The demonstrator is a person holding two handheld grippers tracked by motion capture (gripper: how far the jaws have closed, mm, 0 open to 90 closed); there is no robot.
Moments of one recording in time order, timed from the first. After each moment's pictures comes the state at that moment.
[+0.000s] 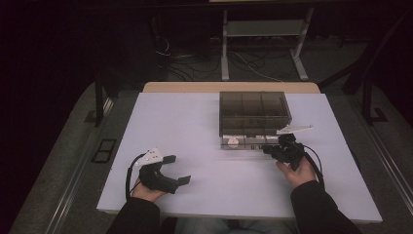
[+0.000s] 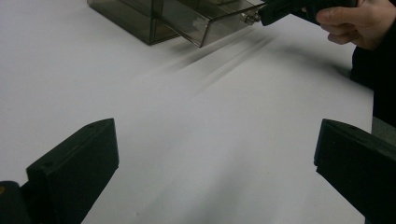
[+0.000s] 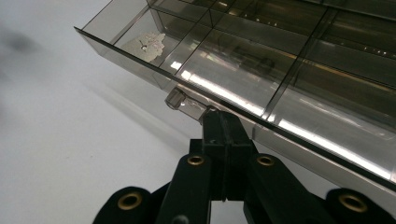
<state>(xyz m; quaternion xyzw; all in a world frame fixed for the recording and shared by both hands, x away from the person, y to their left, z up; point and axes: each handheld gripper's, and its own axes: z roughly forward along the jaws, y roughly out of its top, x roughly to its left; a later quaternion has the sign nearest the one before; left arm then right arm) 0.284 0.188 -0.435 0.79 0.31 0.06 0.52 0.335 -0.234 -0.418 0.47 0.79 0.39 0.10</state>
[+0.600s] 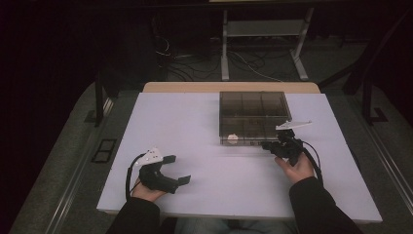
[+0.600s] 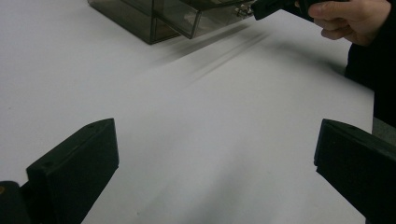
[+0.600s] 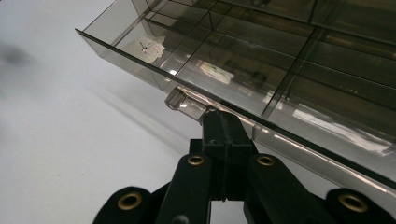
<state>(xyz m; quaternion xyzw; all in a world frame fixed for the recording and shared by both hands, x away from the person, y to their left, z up) 0.285 0.188 -0.435 0.79 0.31 0.06 0.52 0.348 -0.234 -0.417 0.47 0.78 0.39 0.10</state>
